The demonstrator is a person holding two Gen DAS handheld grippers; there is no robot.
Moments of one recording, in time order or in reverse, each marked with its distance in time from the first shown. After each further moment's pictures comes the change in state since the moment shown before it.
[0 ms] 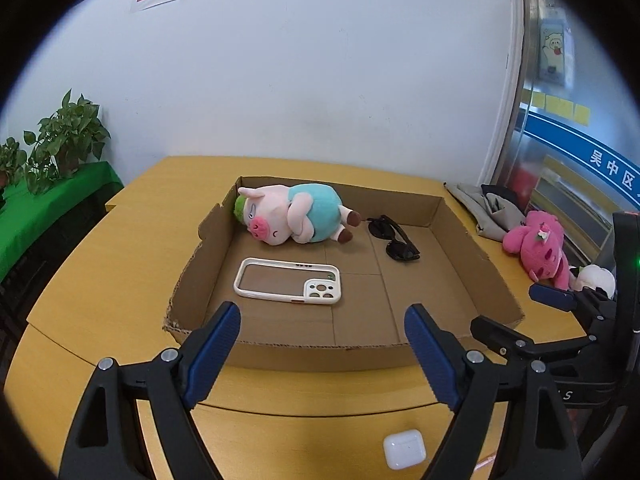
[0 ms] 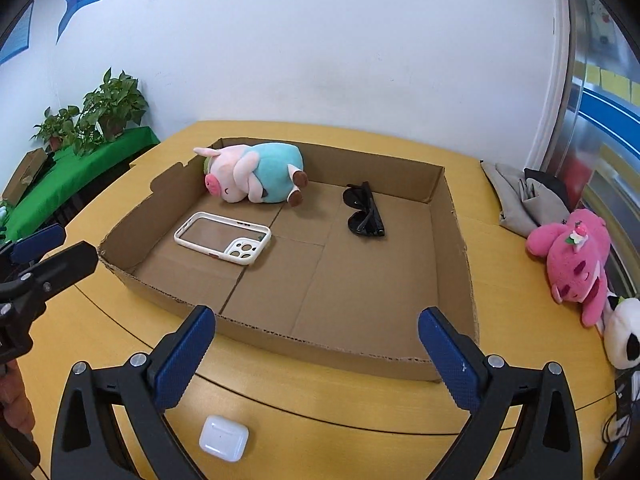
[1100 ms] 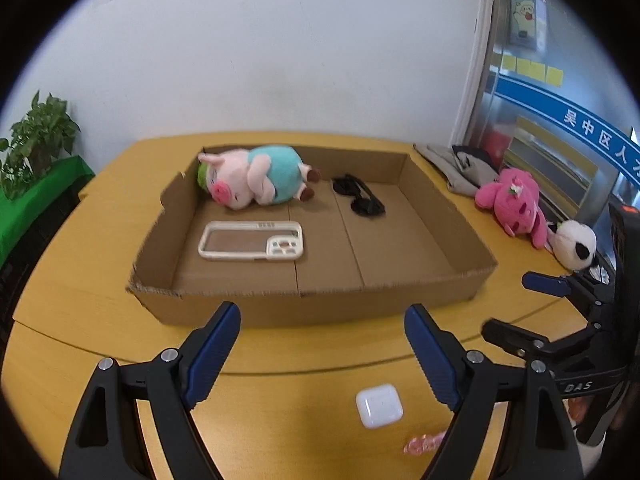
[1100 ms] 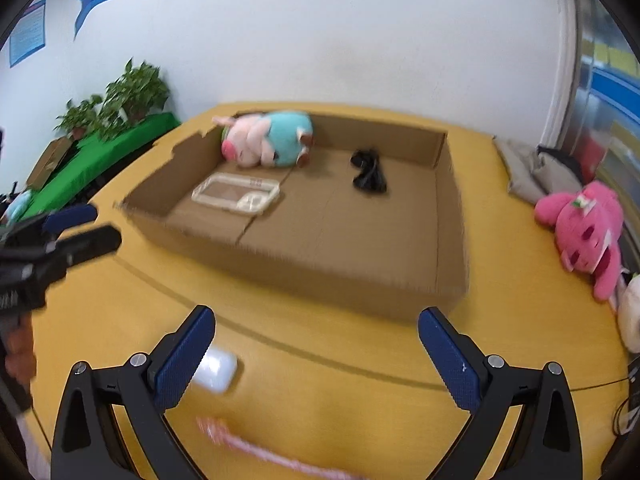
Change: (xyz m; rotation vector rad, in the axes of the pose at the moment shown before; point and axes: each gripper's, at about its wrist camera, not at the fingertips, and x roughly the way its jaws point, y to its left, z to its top) left arm 0.008 -0.016 -0.037 0.082 0.122 -0.091; right arm -0.017 -0.040 -0.062 -0.022 0.072 0.141
